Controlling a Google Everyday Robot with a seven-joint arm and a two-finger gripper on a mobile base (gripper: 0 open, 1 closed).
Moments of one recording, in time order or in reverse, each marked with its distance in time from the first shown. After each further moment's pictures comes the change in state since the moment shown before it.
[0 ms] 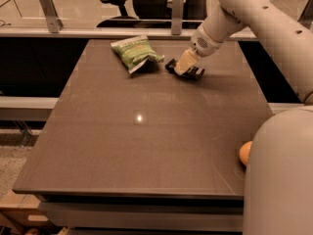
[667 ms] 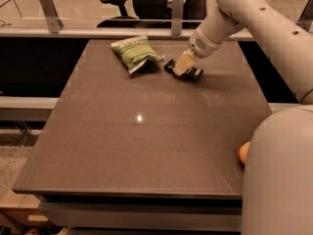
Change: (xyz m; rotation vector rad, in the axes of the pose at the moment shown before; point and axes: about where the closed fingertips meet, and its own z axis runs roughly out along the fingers) arm 0.000 0.001 0.007 -0.009 0.005 -0.001
